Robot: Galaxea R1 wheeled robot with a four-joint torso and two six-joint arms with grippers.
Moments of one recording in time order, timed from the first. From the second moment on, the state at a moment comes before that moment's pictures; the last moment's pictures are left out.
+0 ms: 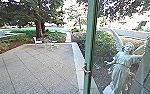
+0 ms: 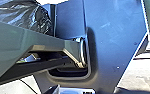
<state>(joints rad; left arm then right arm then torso) 1.55 3.00 -2.66 -0.19 -0.09 0.18 -1.57 3.09 -2.73 -0.02 -0.05 0.01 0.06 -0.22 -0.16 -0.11</state>
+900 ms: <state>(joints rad) 1.55 3.00 -2.66 -0.19 -0.09 0.18 -1.57 3.09 -2.73 -0.02 -0.05 0.01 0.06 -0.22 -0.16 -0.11</state>
